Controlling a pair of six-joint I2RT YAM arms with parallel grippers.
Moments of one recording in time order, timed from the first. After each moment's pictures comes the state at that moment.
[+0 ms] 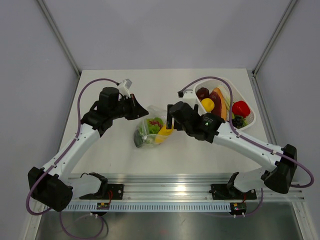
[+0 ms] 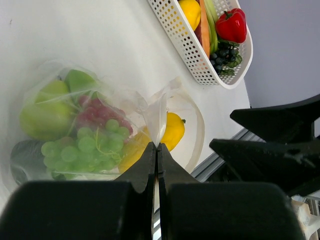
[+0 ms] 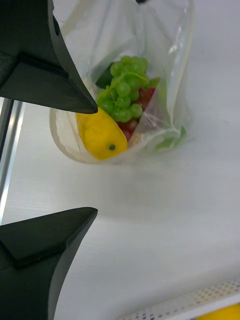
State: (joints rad) left arm -0.41 1.17 1.06 -0.40 0.39 -0.60; right arm 0.99 1.39 1.31 -0.70 0.54 0.72
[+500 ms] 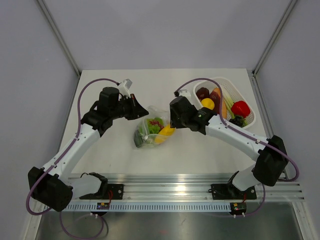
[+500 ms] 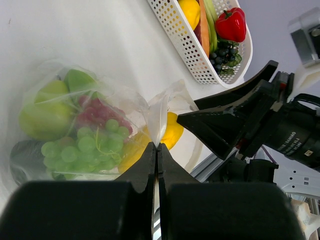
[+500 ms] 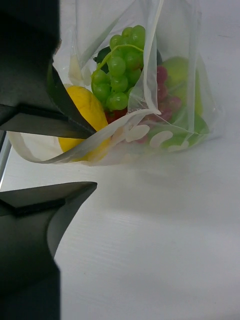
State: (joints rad) left arm -0.41 1.17 1.05 -0.40 0.40 -0.59; right arm 0.82 1.48 1.25 -0.60 0.30 0.61
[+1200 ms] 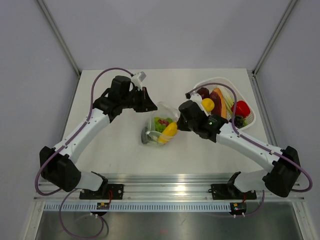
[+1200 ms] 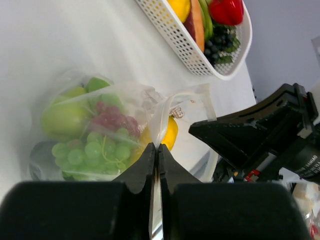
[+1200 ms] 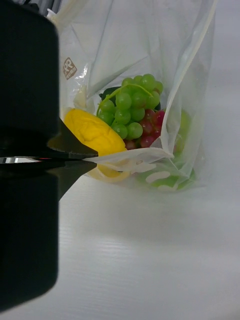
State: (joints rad) left arm -0.45 1.37 1.25 -0.46 0.45 -0.51; right arm 0.82 1.36 1.14 -0.54 0.31 0.73
